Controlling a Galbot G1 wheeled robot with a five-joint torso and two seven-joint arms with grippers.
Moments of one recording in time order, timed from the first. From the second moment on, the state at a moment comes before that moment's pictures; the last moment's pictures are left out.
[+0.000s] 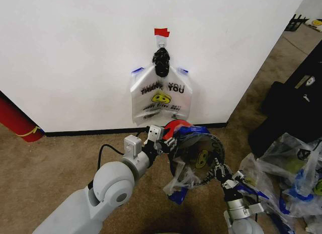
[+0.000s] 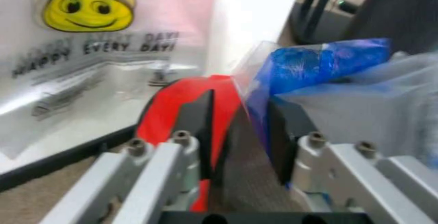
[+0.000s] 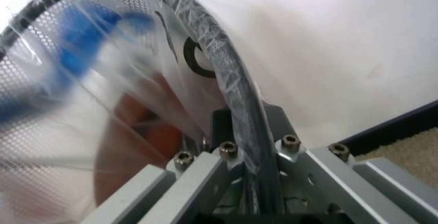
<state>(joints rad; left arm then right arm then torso) 0.90 -1.01 0.08 -2.22 -0.76 0.56 -0.36 -1.49 1.49 0.64 1.68 0.84 0.26 -0.69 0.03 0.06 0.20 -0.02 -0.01</state>
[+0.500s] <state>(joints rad) 0.89 -1.03 0.11 -2.15 -0.66 0.51 -0.31 -1.50 1.49 0.63 1.71 0.84 0.26 -0.66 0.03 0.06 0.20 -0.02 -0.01</state>
